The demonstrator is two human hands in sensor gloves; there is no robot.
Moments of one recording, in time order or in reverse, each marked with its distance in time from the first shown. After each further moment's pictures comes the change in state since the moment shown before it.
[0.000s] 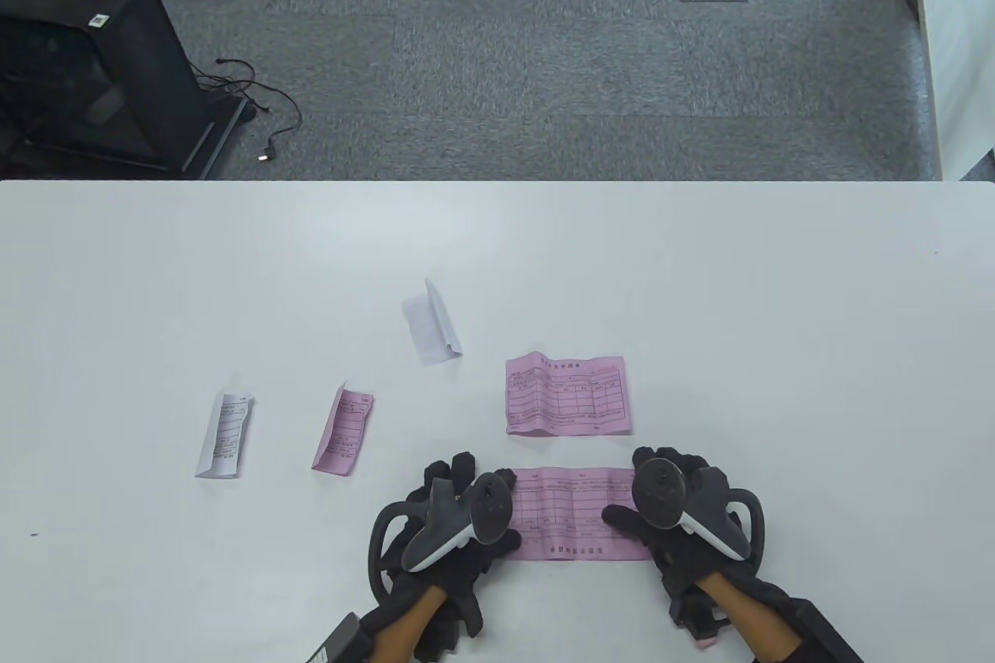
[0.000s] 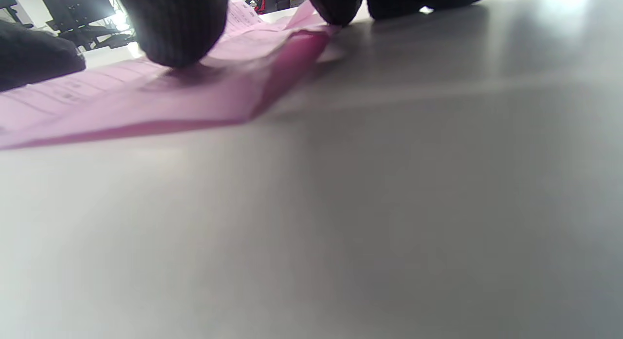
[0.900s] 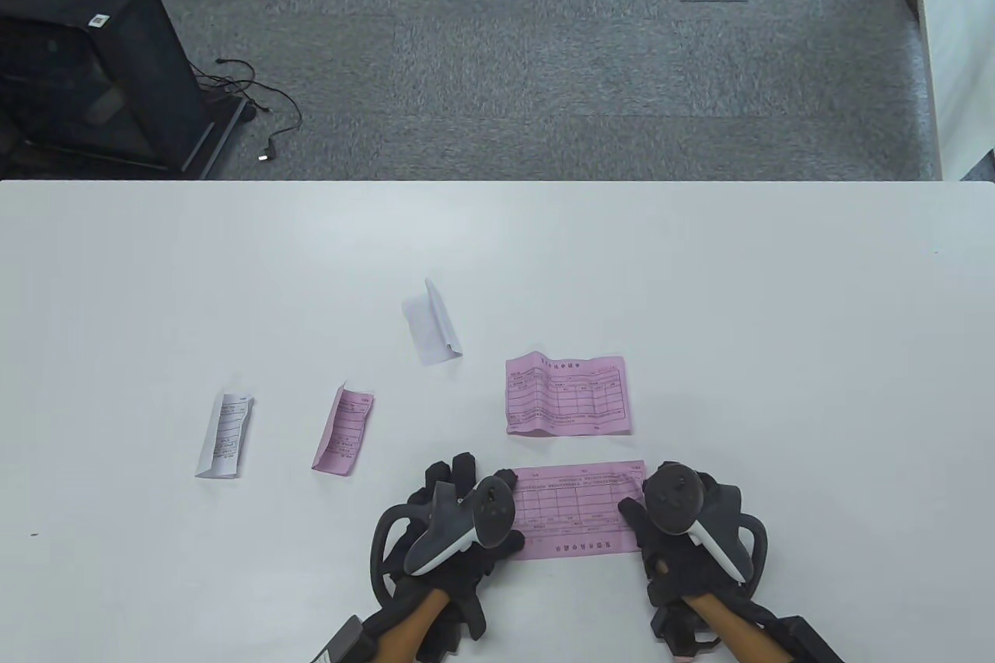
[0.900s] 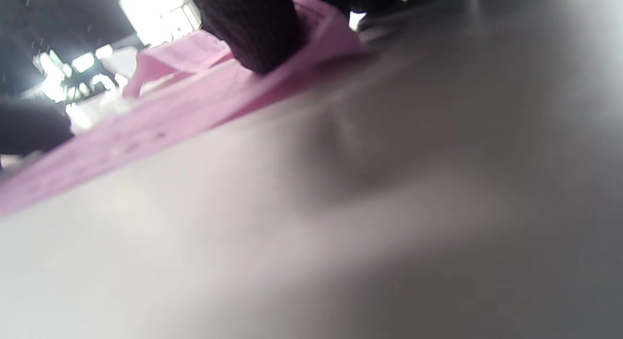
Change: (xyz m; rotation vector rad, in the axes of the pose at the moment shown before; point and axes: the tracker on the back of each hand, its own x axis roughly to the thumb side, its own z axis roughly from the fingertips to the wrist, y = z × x) left_hand 0.002 -0.002 0.001 0.009 -0.004 -0.005; right_hand -0.009 0.005 0.015 -0.014 0.199 -0.257
